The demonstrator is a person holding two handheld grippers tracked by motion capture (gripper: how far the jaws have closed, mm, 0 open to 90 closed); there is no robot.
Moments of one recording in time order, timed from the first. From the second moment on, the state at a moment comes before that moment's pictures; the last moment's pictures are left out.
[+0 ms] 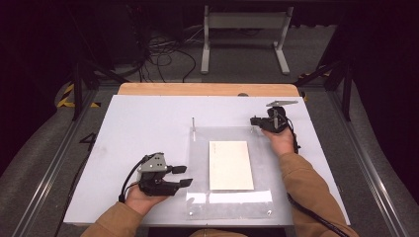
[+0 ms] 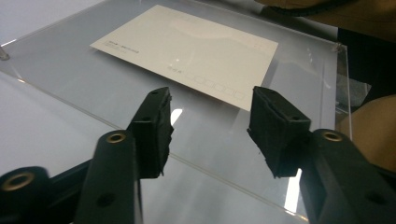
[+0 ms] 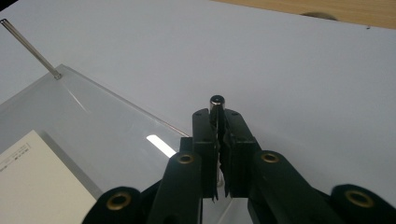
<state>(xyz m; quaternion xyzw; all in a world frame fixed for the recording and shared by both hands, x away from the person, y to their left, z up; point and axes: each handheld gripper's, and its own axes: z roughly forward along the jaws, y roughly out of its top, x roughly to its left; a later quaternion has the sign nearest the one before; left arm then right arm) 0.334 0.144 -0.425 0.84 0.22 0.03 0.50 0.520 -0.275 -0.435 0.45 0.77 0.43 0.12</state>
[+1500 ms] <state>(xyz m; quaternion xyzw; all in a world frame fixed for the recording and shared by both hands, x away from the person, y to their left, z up) 0.323 0.139 -0.450 0.89 0.20 0.12 0.40 0.532 -0.275 -0.431 0.49 0.76 0.42 0.08</state>
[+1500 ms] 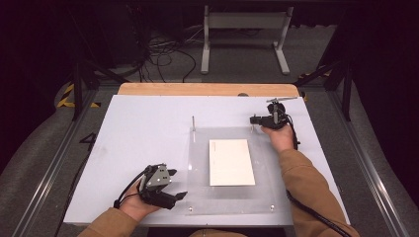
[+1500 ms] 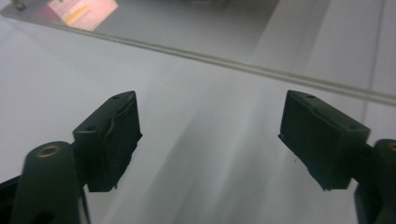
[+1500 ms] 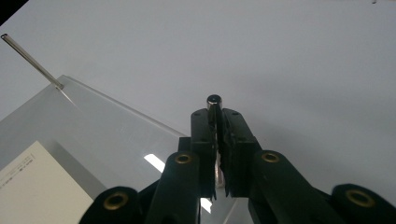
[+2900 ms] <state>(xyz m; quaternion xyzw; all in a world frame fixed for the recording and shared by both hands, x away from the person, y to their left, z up) 0.315 0.110 -0.430 0.83 0.11 0.25 0.49 0.512 -0.292 -0.426 0.41 0.78 0.45 0.15</state>
